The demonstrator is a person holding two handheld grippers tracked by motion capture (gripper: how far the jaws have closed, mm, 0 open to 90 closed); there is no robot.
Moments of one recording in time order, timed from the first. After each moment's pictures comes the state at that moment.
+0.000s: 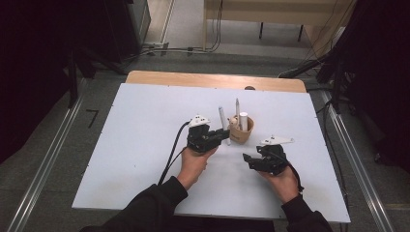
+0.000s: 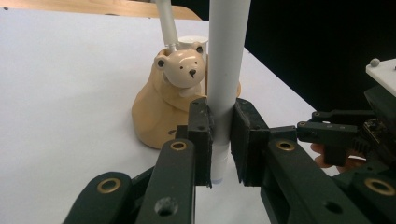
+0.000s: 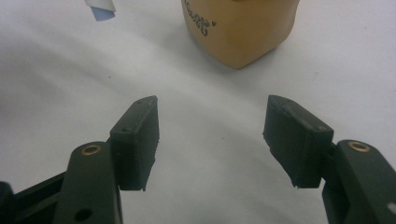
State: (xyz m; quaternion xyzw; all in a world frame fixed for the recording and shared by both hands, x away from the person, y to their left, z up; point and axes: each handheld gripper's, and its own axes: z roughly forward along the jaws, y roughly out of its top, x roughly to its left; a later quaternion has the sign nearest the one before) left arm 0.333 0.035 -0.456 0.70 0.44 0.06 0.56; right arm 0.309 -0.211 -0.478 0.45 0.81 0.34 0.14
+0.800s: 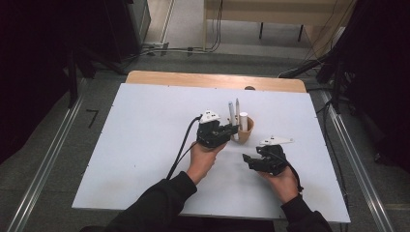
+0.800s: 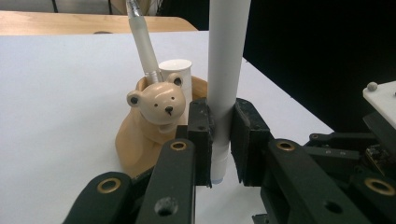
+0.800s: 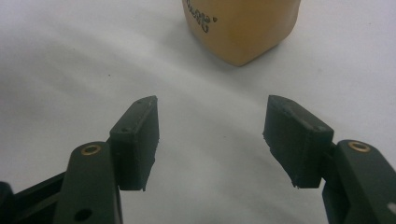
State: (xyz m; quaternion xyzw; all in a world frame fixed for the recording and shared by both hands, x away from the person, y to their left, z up) left arm 0.344 0.011 -0.446 0.71 0.42 0.08 0.56; right arm 0.310 -0.211 -0.481 0.45 0.81 0.34 0.14
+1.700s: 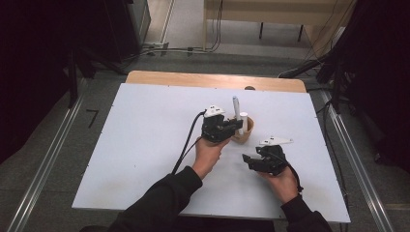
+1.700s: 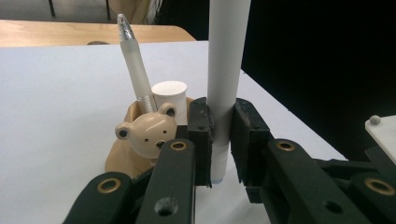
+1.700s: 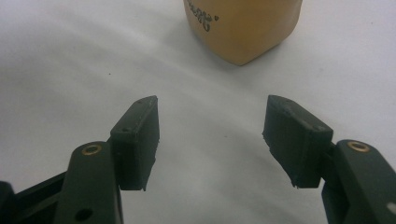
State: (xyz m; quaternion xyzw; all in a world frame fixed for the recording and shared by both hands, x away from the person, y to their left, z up) left arm 0.358 0.000 -0.439 0.70 0.43 0.08 0.57; right arm 0.309 -0.211 -0.482 0.45 0.81 0.34 0.14
